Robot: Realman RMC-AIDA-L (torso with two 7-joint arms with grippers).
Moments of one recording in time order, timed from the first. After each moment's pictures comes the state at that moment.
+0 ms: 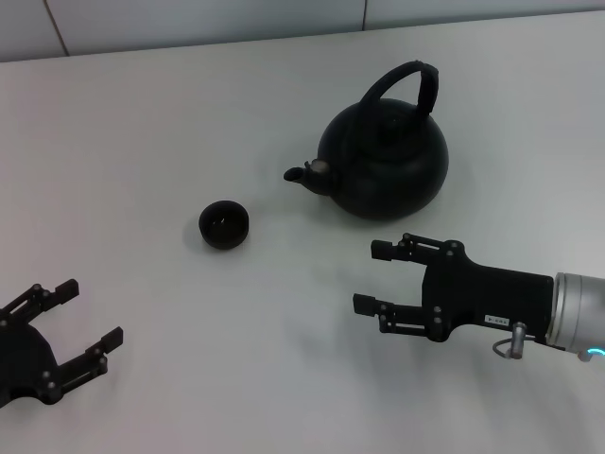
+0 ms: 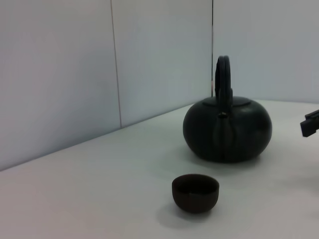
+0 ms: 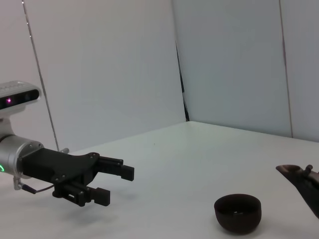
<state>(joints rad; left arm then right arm) -0.32 -2.04 -0.04 0.31 2.42 1.62 -0.56 0.44 2.08 -0.37 -0.24 -2.16 -1.55 0.77</state>
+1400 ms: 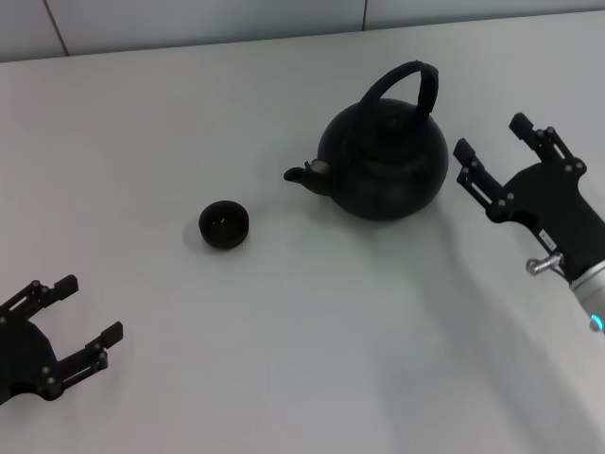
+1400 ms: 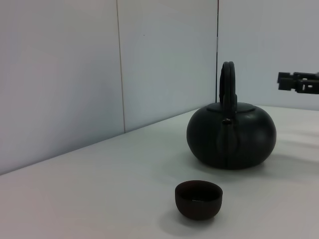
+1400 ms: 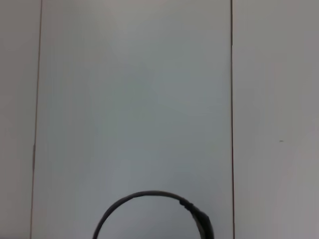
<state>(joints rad) -0.32 -2.05 -0.04 0.33 2.41 1.62 -0.58 0.36 2.08 -0.30 0.15 -1.40 -1.47 0.14</state>
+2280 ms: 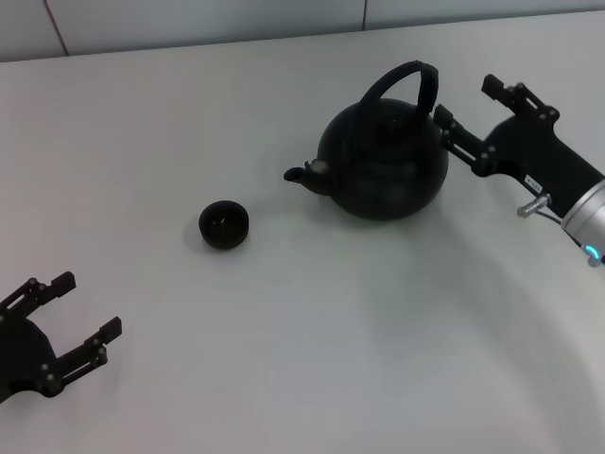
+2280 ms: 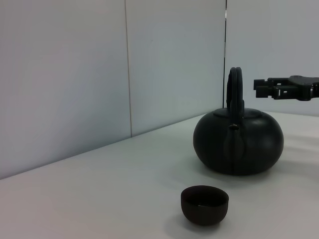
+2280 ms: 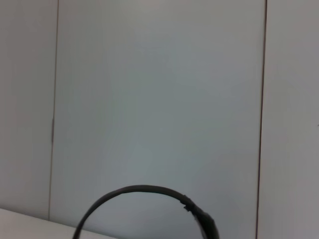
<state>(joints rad) -0.32 -2.06 -0.07 0.33 2.41 1.62 -0.58 0.46 2.08 -0.40 -0.06 -1.42 -1.30 0.36</state>
